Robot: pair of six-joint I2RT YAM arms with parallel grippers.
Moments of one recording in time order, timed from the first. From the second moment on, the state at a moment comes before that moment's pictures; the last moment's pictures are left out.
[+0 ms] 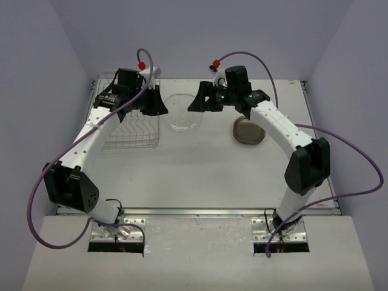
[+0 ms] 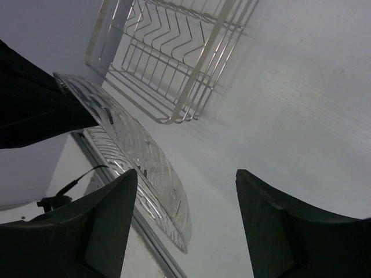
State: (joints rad) left arm -0.21 1.50 1.49 -0.69 0.44 -0.16; right arm 0.45 1.76 1.57 -0.36 -0.51 0.42
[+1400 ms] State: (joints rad) left arm -0.16 1.51 1.48 -0.71 0.26 -0.18; right arm -0.25 1.96 1.55 -0.90 -0.68 -0.20
